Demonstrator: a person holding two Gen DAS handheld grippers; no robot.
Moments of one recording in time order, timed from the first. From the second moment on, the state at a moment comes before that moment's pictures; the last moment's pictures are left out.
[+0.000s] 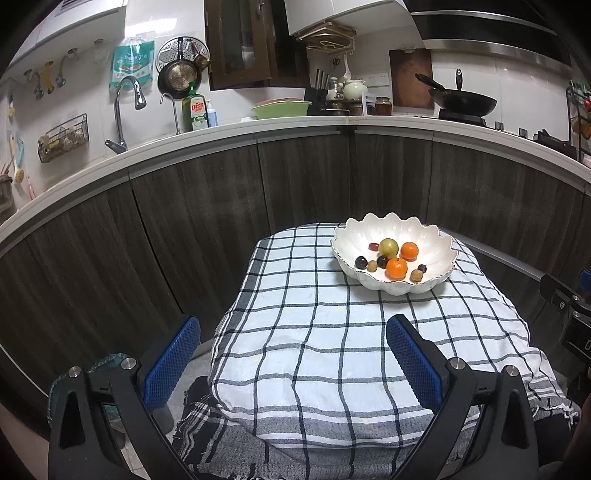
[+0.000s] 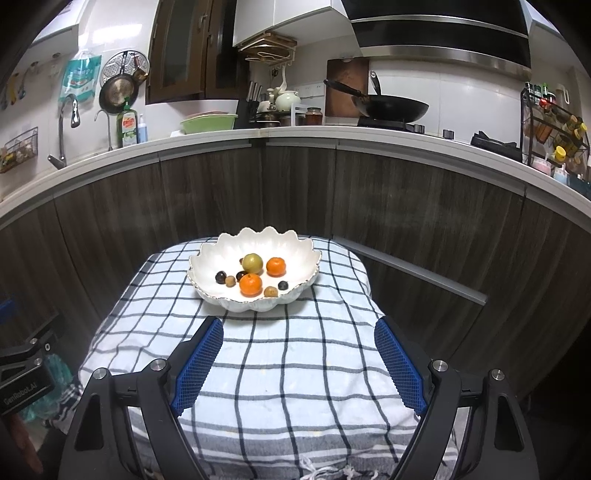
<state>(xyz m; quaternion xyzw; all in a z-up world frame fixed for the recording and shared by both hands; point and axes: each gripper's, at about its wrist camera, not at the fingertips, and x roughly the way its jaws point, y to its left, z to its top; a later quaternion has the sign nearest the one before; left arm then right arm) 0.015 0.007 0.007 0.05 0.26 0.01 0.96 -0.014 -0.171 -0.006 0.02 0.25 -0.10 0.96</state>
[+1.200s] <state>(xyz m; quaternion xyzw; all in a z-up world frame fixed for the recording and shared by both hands) 0.015 0.005 0.009 0.05 0.26 0.02 0.96 -0.015 -0.170 -0.003 0.02 0.25 -0.10 0.96</state>
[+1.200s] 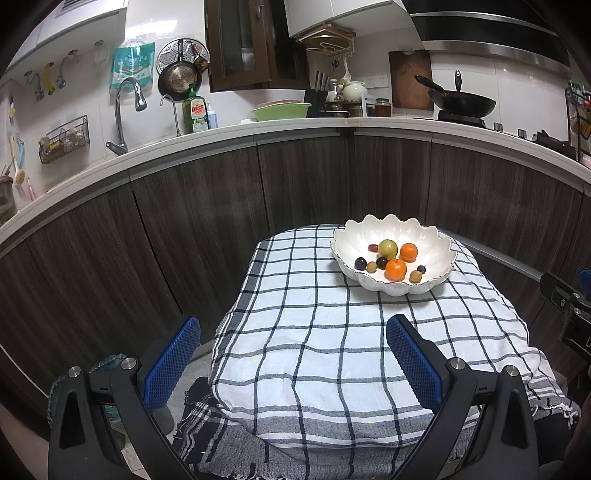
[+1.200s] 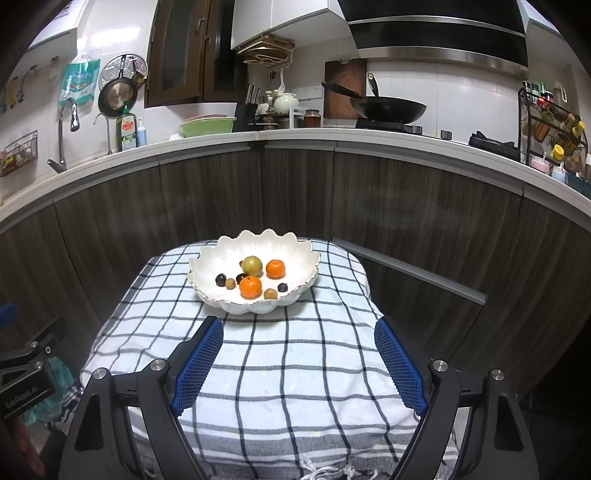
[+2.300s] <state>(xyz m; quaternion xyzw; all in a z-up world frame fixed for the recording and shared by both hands) 0.021 0.009 -0.001 0.04 0.29 0.01 0.96 -0.013 -0.167 -0.005 0.02 0.26 -0.10 0.96</state>
